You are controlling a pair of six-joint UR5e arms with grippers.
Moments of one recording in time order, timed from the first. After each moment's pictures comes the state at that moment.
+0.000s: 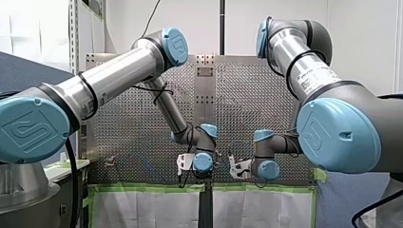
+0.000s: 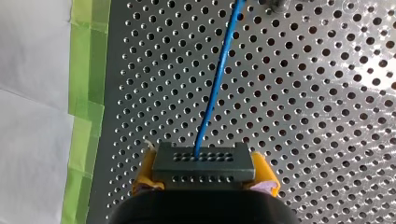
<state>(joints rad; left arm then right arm) -0.69 -2.55 -1.50 -2.50 -2.16 -1.71 1.99 -0.68 1.85 -0.98 1.46 1.39</state>
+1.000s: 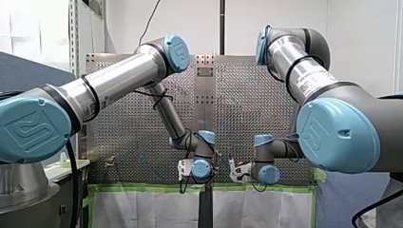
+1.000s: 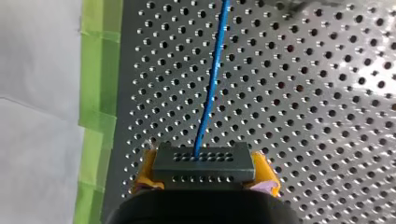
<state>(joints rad) -0.67 -2.60 -1.49 -2.42 -2.10 -1.72 1.98 -0.62 1.80 -0.98 1.42 1.40</state>
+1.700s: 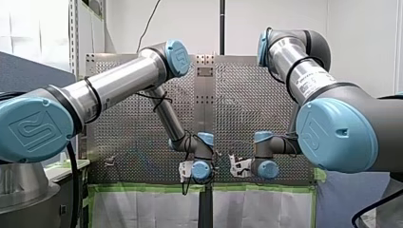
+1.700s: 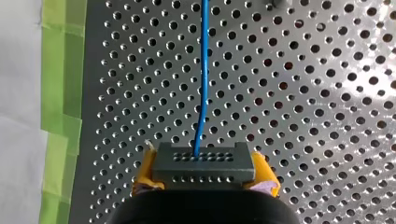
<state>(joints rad) -0.65 -2.63 -1.45 -2.41 -2.05 -1.77 1.97 -0.61 1.71 -0.93 1.39 1.40</state>
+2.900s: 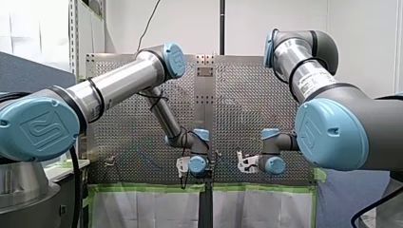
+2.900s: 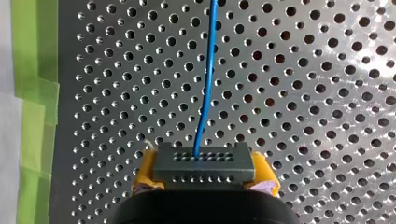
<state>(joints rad) -0.58 -2.63 -1.39 -2.43 -2.01 -1.79 1.90 -0.61 1.65 -0.88 1.34 1.41</state>
